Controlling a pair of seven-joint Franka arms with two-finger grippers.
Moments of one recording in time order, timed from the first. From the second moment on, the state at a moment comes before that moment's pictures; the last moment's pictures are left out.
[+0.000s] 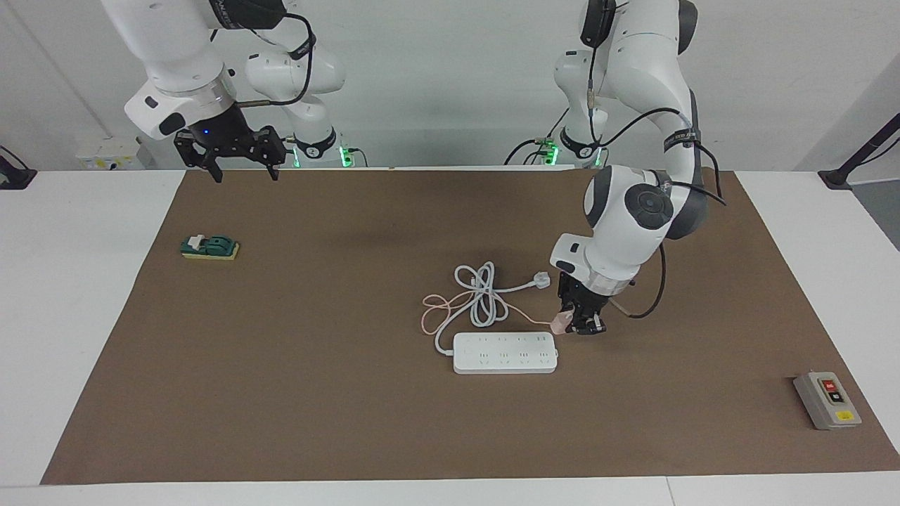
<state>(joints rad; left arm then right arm) -0.36 0.46 0.00 -1.56 -0.06 2.13 1.12 0.03 -0.01 0.04 -1.57 -0.01 1.49 0.04</state>
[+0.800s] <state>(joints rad) -0.39 0.46 0.00 -1.66 -0.01 2.27 1.21 0.01 -0.02 0.06 -1.59 -0.01 1.51 0.04</state>
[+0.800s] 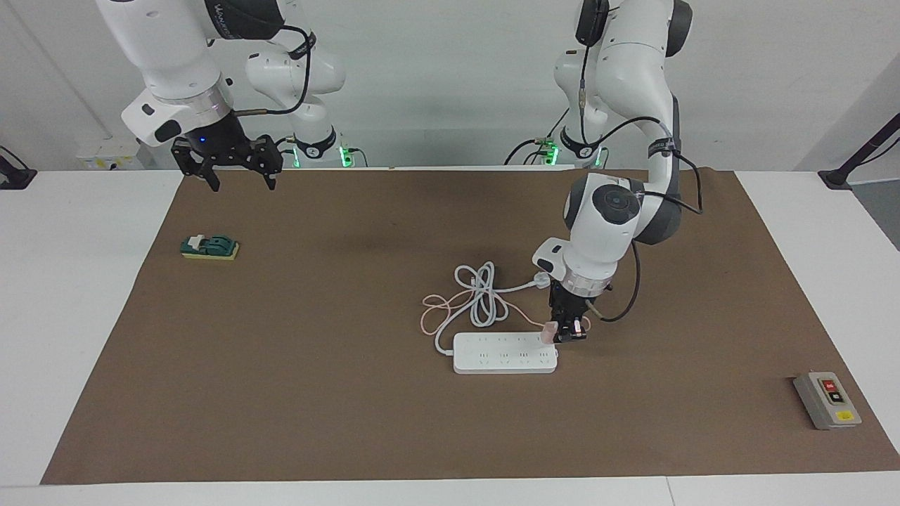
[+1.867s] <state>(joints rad) -0.42 0.46 0.00 -1.67 0.04 2.26 1.19 0.00 -0.03 0.06 -1.59 -0.01 1.52 0.04</state>
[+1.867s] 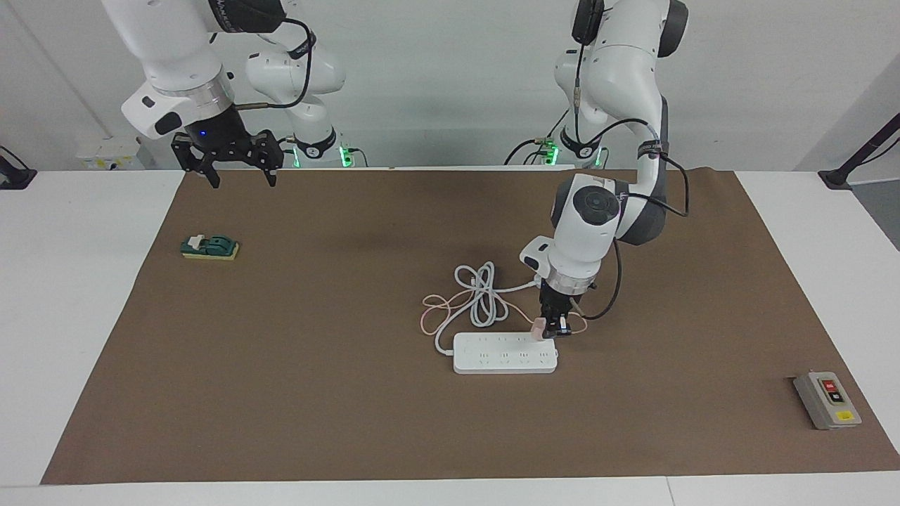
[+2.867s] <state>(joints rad) -0.43 0.46 0.00 -1.67 0.07 2.26 1.15 0.00 -0.03 0.06 -1.59 -0.01 1.52 0.04</state>
